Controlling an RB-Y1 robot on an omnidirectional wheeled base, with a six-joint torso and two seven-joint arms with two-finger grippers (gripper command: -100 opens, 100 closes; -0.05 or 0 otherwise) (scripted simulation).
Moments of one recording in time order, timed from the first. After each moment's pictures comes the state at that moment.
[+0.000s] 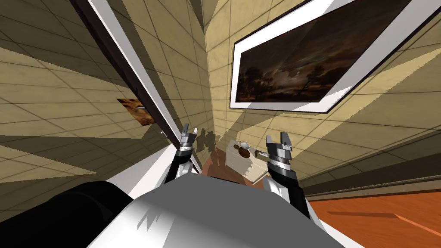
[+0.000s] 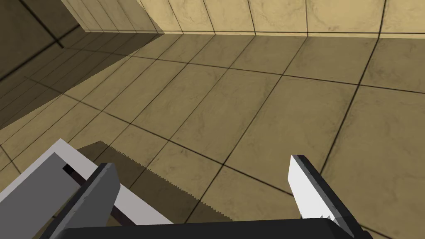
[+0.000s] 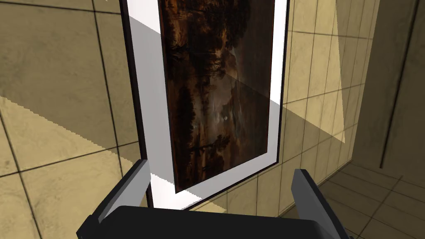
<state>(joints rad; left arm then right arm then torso) 0.51 0.05 0.04 -2.32 -0.07 -0.45 0.17 0.49 -0.01 -0.03 -2.22 -0.06 -0.54 0.07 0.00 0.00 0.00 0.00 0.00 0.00</state>
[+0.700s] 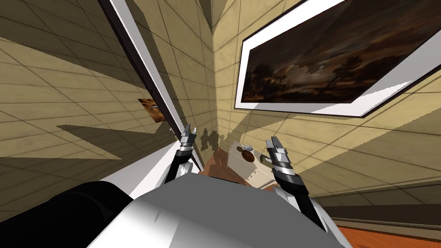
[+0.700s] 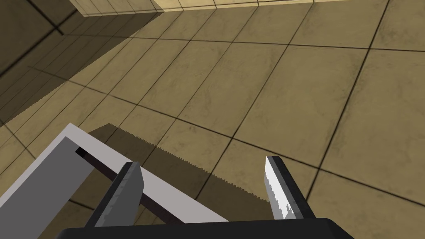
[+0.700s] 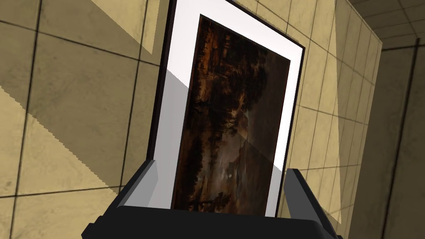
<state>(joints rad) 0.51 0.05 0.04 -2.32 -0.07 -0.45 0.17 0.55 -0.16 -0.08 -2.18 0.09 -0.55 0.04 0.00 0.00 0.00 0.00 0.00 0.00</state>
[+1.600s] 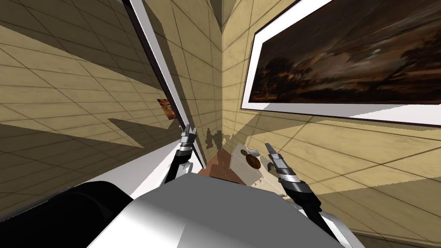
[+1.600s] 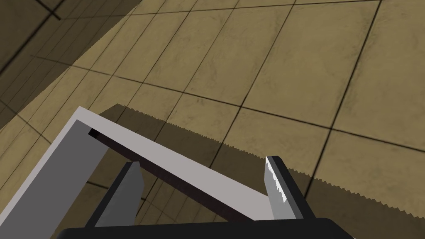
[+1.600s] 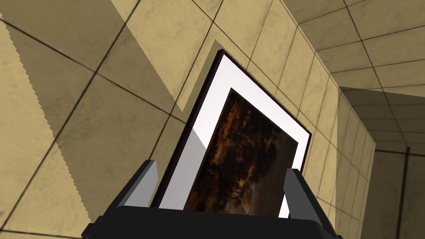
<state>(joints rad) 0.51 0.05 0.04 -2.32 -0.07 -0.45 0.17 0.63 -0.26 -0.15 -2.13 0.33 -0.54 -0.01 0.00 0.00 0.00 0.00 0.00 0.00</state>
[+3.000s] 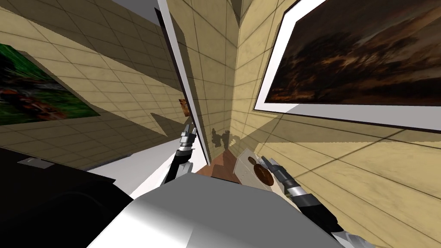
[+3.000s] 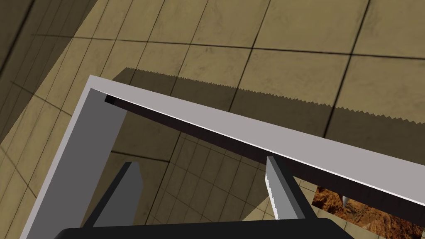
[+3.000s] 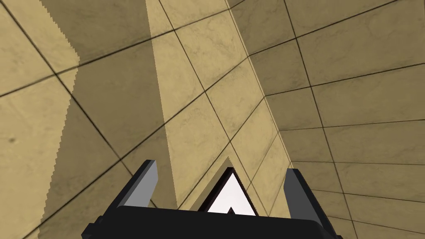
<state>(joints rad) 0.51 0.05 0.04 -2.32 -0.07 -0.45 0.17 0.72 -0.38 -0.22 -1.99 0.73 -0.54 -0.09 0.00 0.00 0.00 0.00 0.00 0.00</state>
